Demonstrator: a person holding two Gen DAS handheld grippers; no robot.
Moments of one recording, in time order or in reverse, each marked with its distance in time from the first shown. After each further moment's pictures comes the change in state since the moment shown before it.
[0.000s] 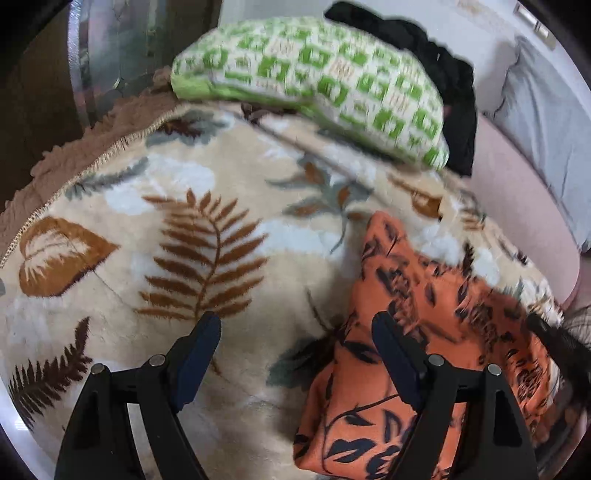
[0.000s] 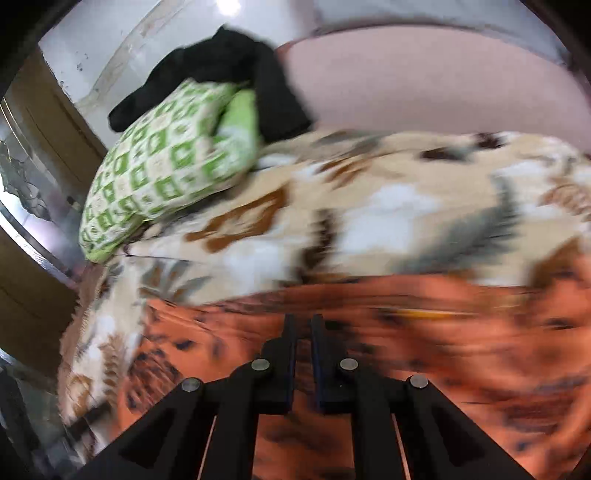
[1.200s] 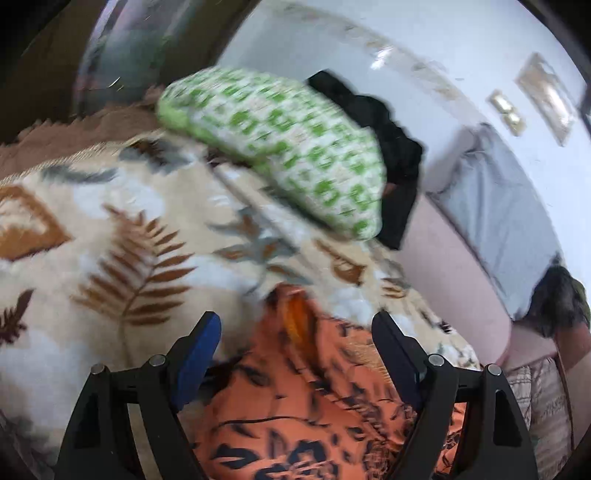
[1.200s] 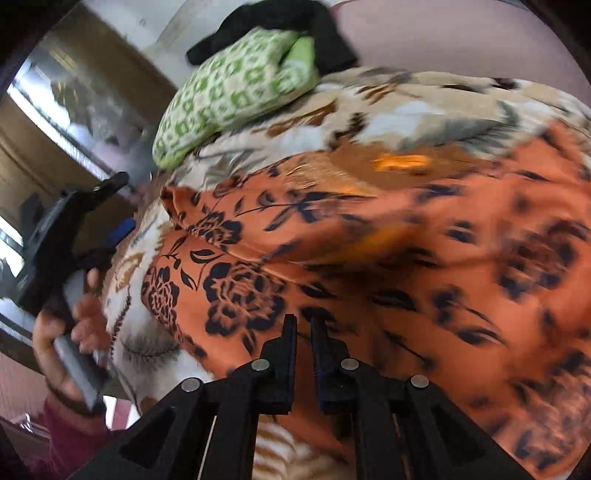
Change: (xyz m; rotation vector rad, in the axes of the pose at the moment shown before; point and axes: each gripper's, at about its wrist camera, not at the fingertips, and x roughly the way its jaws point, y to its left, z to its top) left arm -0.020 -0.011 -0.009 -0.197 -0.183 -0.271; right arm -0.017 -0.008 -0.051 -0.157 0.223 0.281
